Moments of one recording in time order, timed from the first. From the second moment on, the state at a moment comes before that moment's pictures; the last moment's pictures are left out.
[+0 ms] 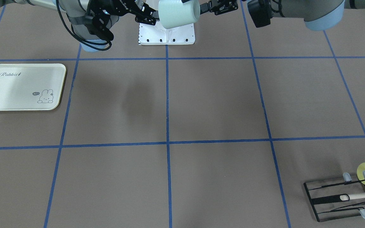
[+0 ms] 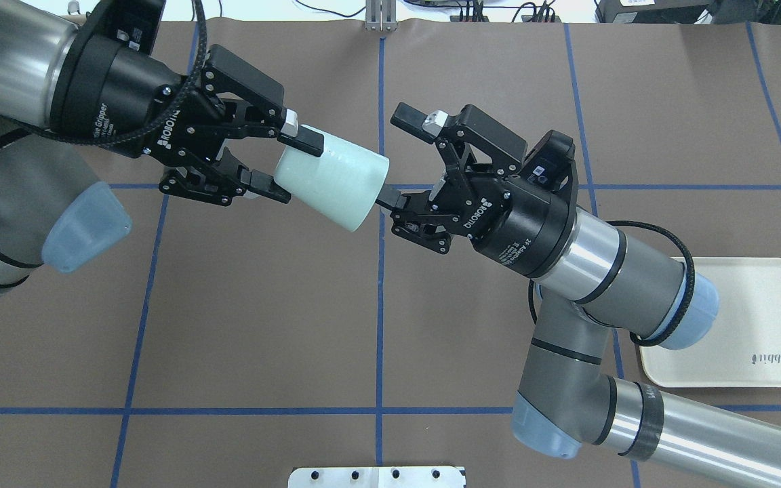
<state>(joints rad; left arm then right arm) -0.88 -2.17 -1.88 -2.64 -2.50 -2.13 0.43 -1.06 1.73 0.25 1.38 2.13</state>
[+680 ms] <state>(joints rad) -0.87 -2.17 -1.89 -2.64 -2.50 -2.13 0.42 -1.05 1.72 0.25 1.38 2.13</state>
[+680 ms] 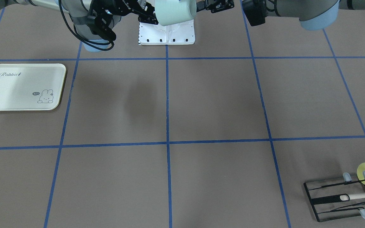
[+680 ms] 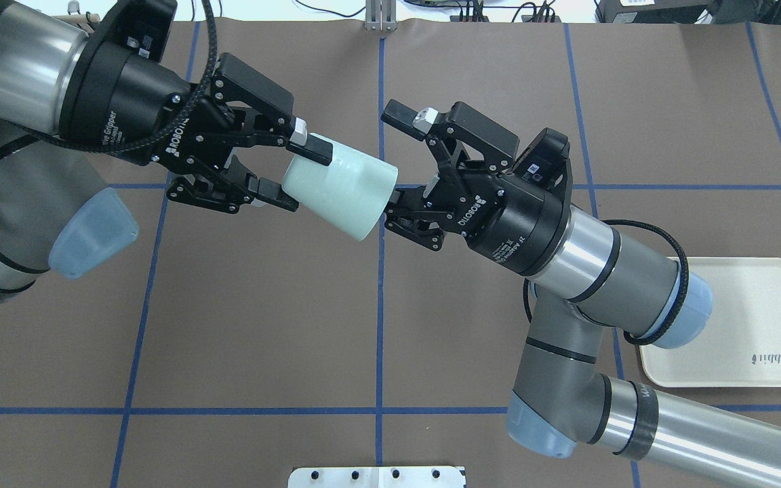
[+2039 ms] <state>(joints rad) -0.87 -2.18 -1.89 -2.64 -2.49 -2.14 0.42 -1.06 1.72 0.25 1.38 2.12</state>
